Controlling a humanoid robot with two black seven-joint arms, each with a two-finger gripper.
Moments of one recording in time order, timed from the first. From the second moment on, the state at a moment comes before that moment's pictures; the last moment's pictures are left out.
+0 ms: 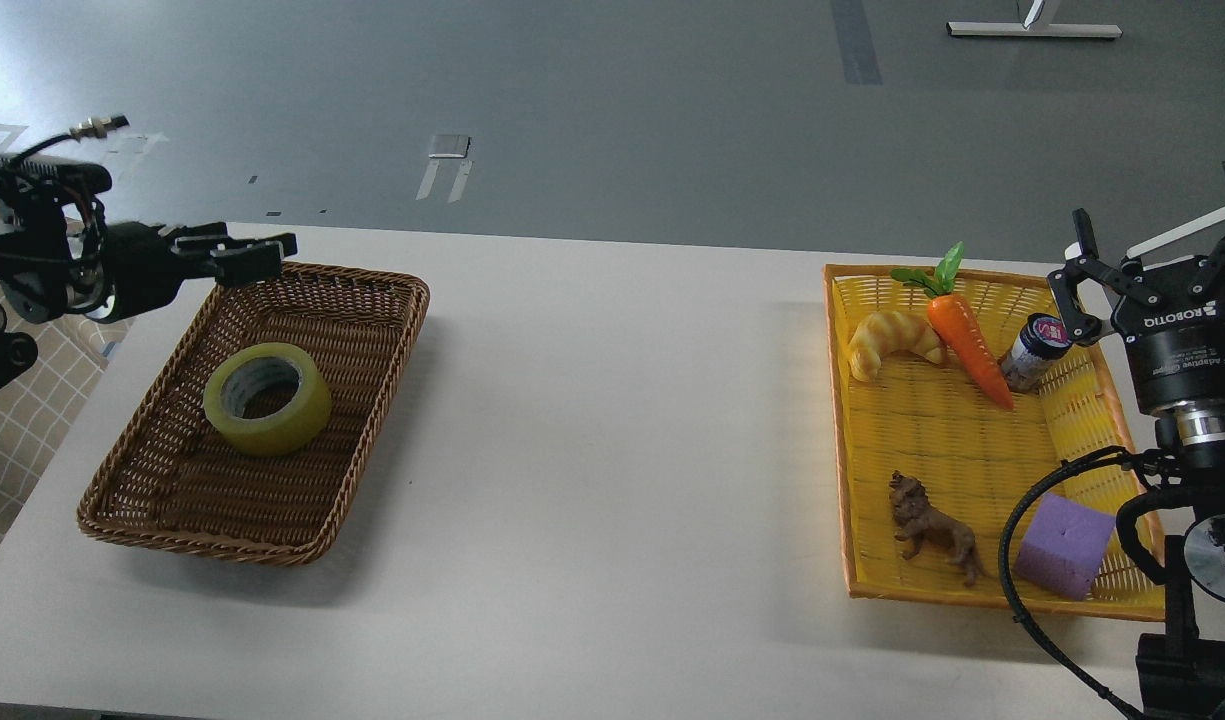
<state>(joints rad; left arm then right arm) -0.94 0.90 -0.39 -0.97 1.47 -0.22 -0.38 0.16 0.00 1.86 1.34 -0.52 0.49 -0.05</state>
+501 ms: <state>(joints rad) -1.27 0.77 -0.45 -0.99 0.43 -0.49 -0.39 0.21 0.00 1.86 1.34 -0.52 0.49 -0.05</state>
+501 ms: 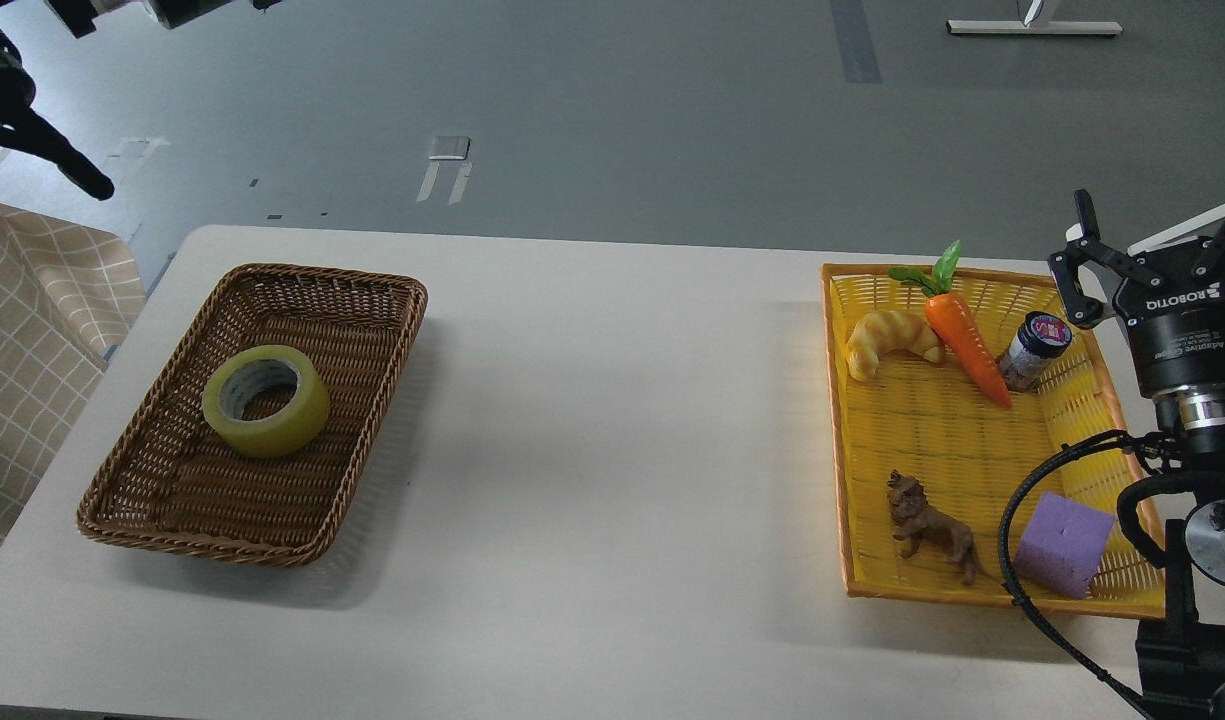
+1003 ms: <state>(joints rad) -0.83 0.62 -0.83 -1.22 0.27 -0.49 -0.48 0.32 0.00 1.85 1.25 -0.52 0.49 -0.05</state>
